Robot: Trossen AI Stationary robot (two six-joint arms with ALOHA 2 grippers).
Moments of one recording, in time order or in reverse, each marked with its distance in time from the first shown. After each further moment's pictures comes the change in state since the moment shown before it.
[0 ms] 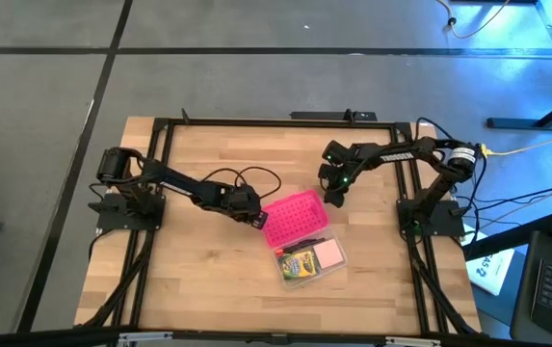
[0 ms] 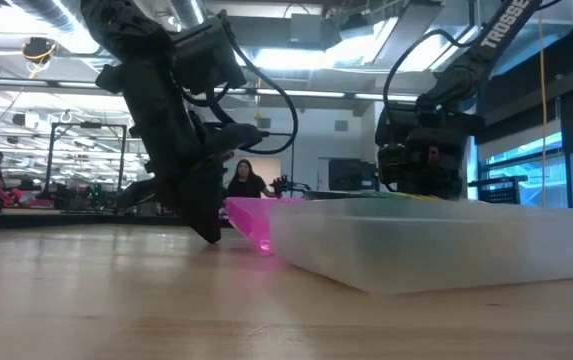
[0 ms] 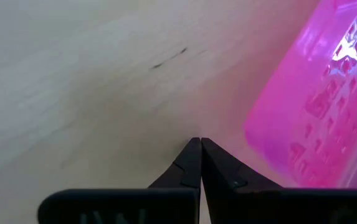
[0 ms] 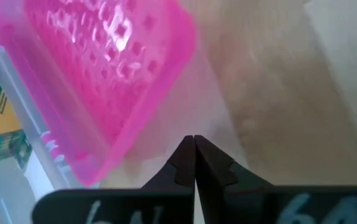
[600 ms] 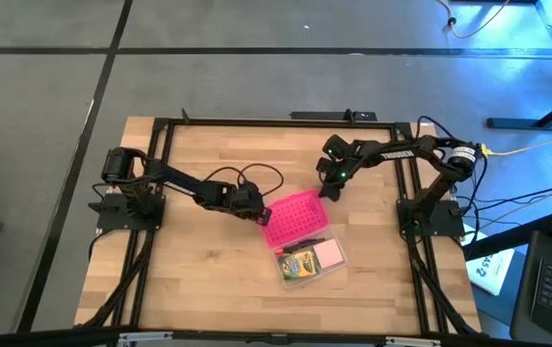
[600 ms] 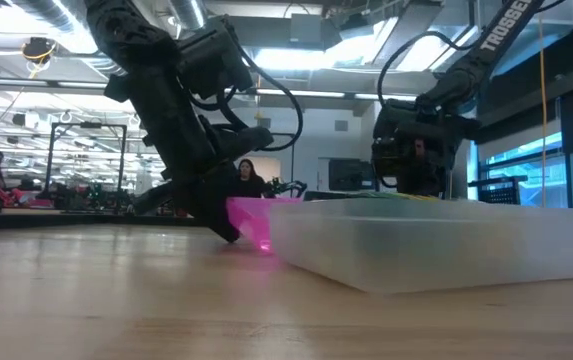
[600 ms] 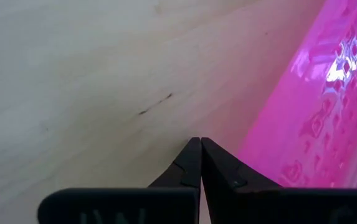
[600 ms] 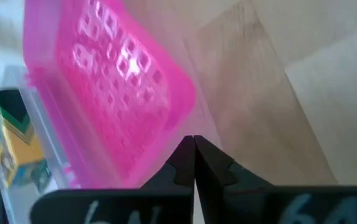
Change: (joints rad) left arm 0.019 0.035 0.001 0.107 -0.064 0.025; right arm -0.045 0.004 0.000 0.120 -0.064 0.050
